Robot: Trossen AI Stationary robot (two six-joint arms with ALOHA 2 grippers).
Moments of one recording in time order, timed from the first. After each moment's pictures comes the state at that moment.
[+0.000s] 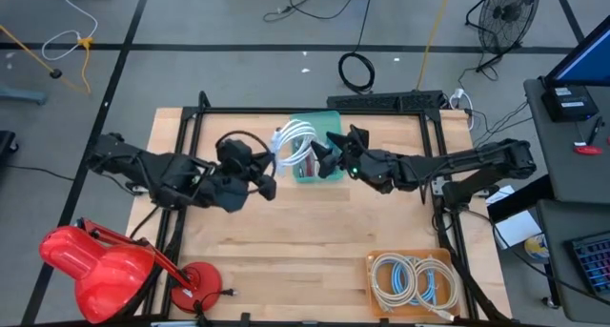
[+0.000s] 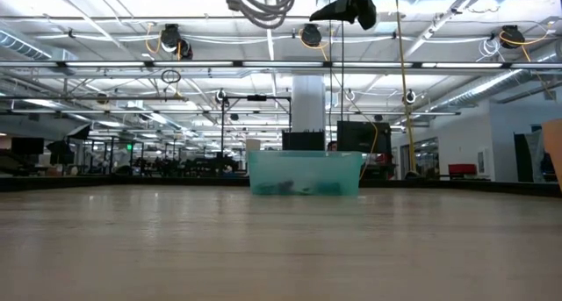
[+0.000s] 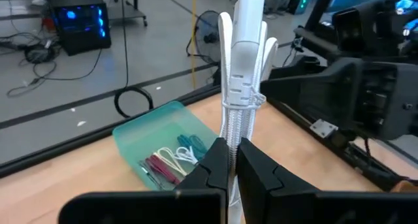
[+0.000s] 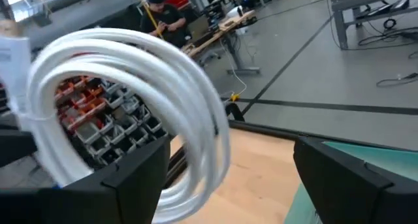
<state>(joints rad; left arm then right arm) -0.35 1.40 1.54 -0.85 -1.00 -0.88 0.10 1.42 1.11 0.17 0.78 0.62</state>
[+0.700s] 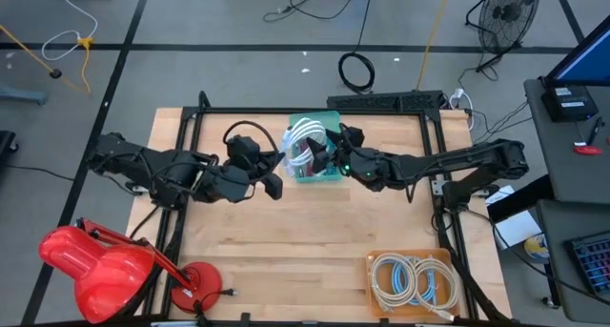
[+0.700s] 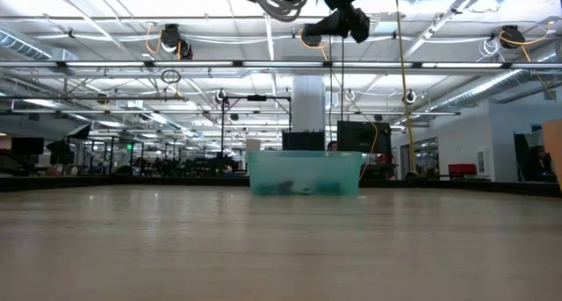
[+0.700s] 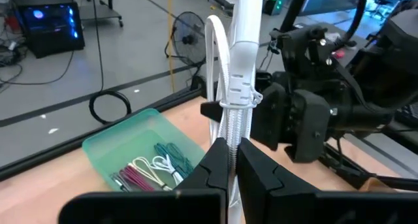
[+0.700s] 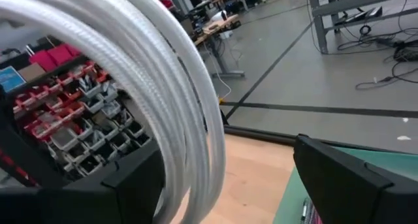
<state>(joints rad) -0.32 1.40 1.54 -0.68 -0.90 -0.73 0.05 1.49 1.11 0.21 0.81 0.62</state>
